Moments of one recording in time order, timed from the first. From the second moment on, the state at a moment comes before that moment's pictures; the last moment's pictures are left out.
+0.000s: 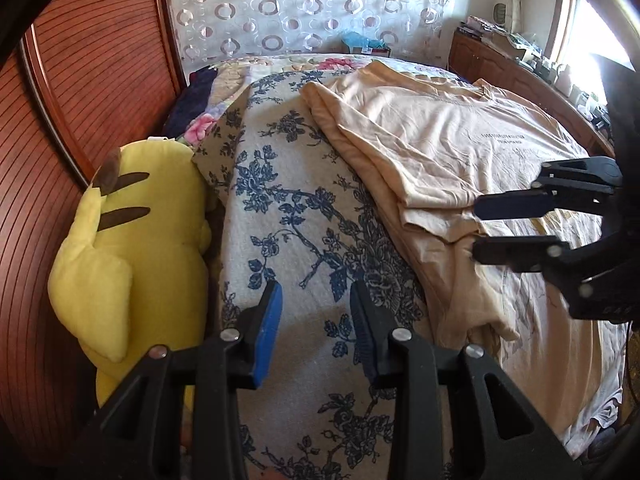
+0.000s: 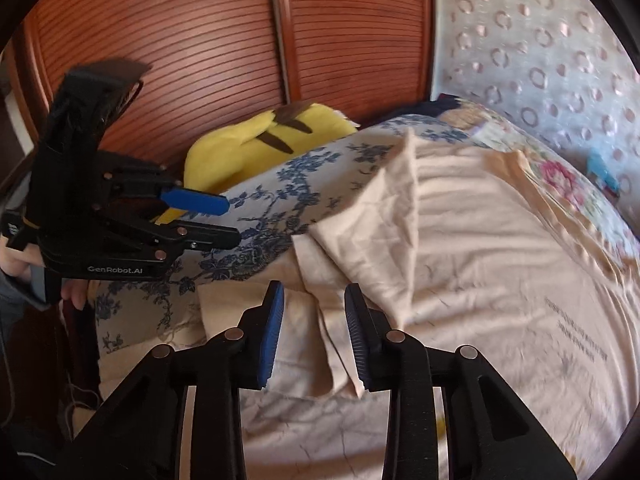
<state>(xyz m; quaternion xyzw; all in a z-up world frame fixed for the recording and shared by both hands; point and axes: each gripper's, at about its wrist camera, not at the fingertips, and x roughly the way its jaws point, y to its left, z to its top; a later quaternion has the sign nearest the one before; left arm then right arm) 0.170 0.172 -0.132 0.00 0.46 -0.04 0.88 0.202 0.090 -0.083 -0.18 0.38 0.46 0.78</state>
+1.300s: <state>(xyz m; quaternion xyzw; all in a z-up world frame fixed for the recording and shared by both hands) 0.134 0.150 -0.079 -0.02 0.38 -0.06 0.92 0.233 0.004 -0.058 -0.09 0.35 0.33 0.87</state>
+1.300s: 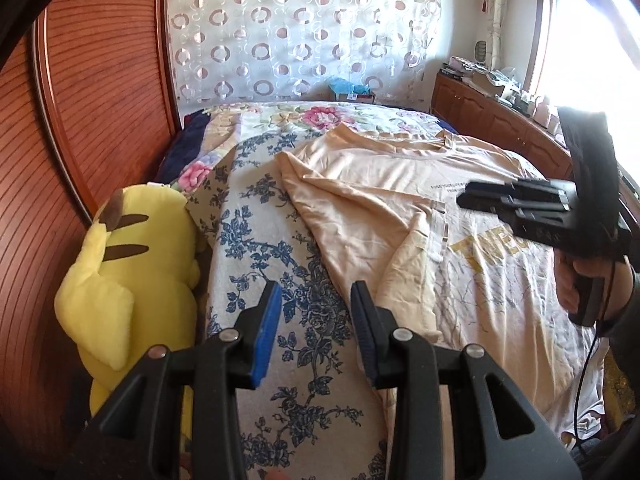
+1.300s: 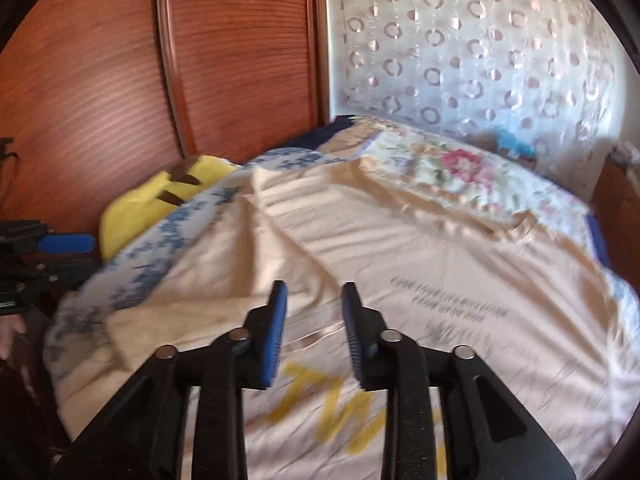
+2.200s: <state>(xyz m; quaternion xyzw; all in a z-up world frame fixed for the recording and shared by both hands) 0.114 0.162 -0.072 -0.03 0.37 -0.05 0.93 0.147 0.046 -0.086 -0.19 0.39 0.45 0.78</state>
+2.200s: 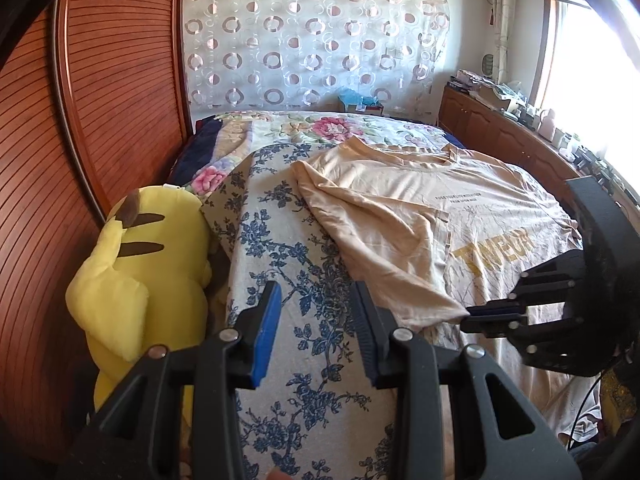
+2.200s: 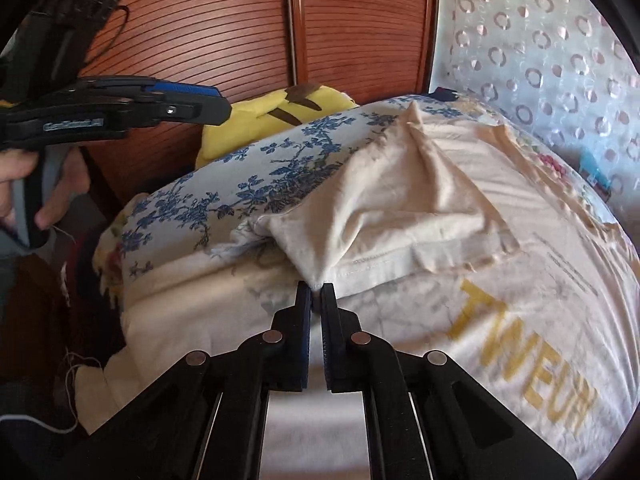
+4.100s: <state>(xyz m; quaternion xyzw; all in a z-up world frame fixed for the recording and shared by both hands) 0.193 0.056 -0.063 0.03 0.36 -0.08 0.93 0.246 -0.064 -0.032 -0.07 0.34 0.35 0.87</state>
